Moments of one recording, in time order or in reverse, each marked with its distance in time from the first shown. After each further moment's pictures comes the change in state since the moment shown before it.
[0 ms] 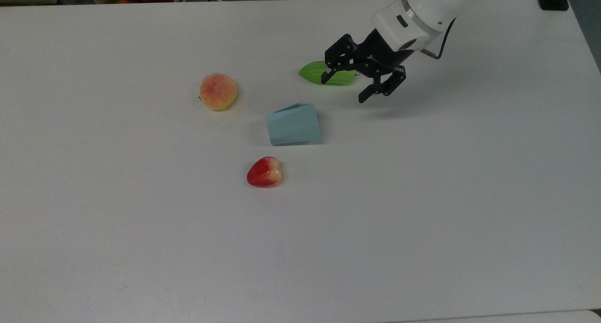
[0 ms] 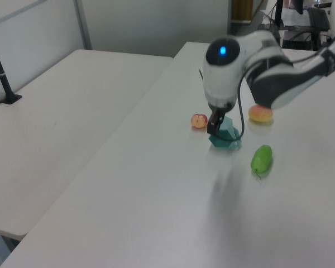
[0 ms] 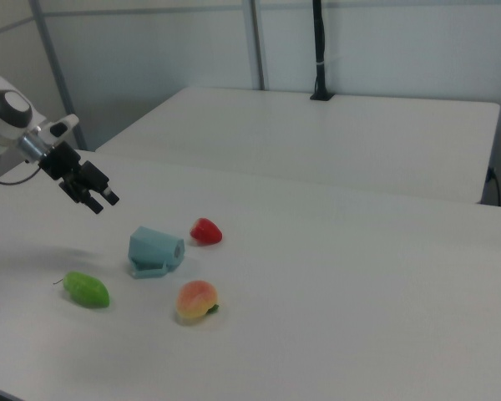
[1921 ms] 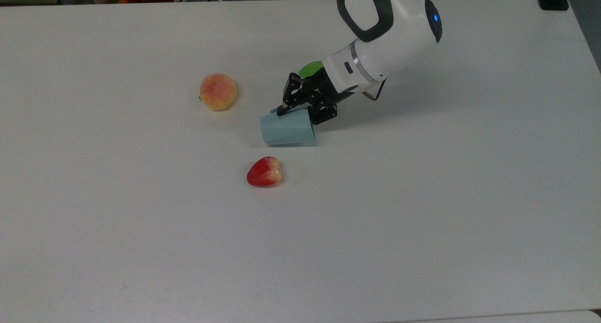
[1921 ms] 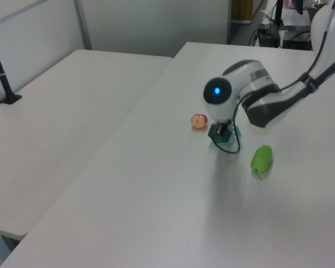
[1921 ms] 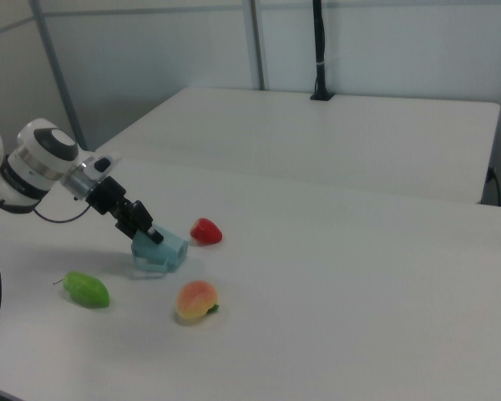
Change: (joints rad) arm -0.118 0.069 -0.001 -0.101 -0.164 0.037 0.078
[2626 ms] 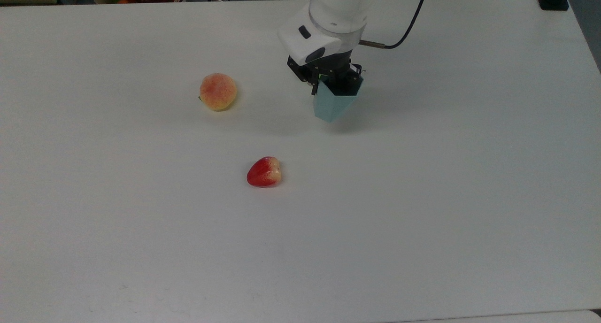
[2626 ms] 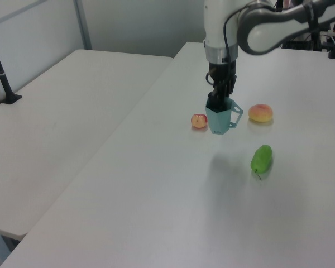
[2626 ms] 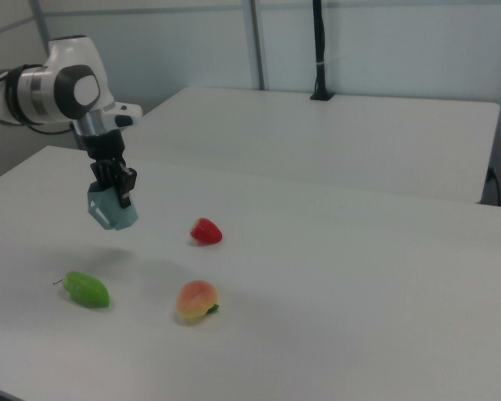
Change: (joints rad) arm -0.140 -0.138 -0.015 0.132 0.738 0.032 -0.433
